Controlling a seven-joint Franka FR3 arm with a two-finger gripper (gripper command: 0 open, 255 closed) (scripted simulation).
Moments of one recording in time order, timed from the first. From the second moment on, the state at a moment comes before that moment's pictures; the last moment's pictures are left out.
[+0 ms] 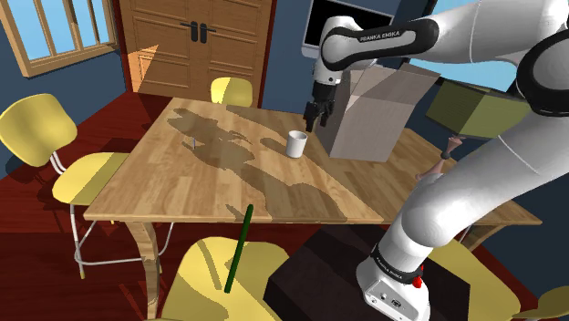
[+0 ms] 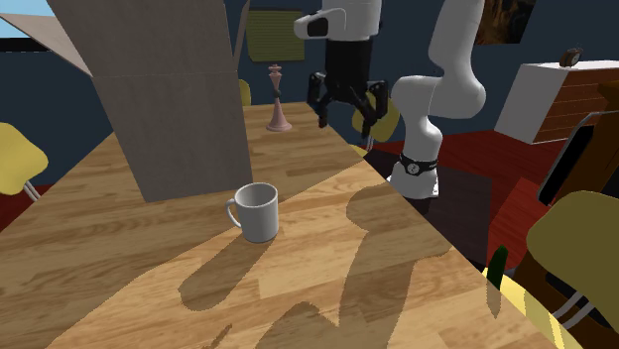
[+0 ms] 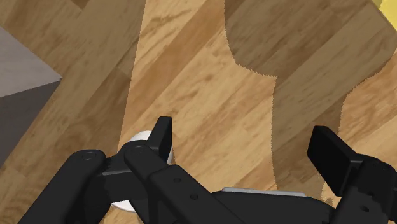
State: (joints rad) arm 0.00 -0.36 -0.18 -2.27 -0.10 1.85 -0.14
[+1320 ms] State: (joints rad) arm -0.04 0.23 -0.25 -1.97 -0.04 2.11 -0.32
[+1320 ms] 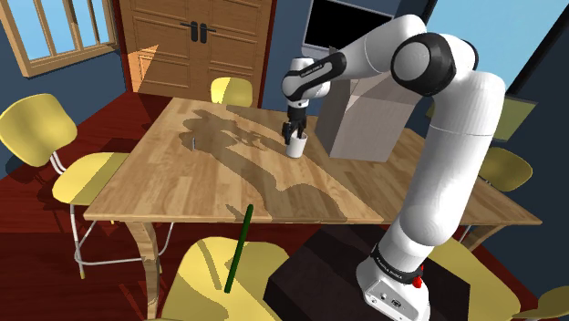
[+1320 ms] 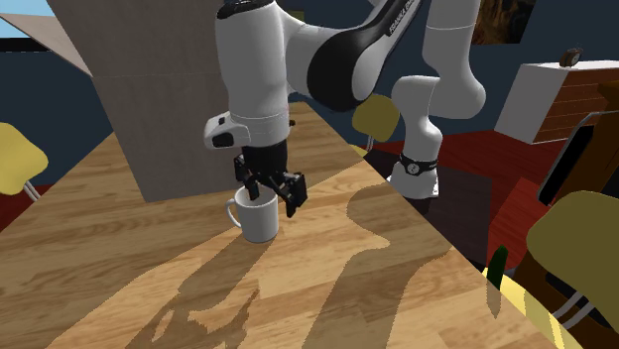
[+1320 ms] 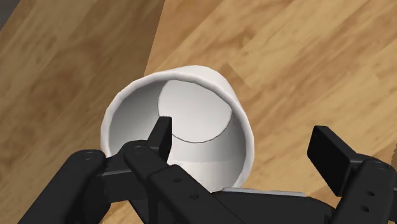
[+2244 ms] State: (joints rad) arm -0.04 0.24 -0.24 -1.98 -0.04 2.13 -0.32
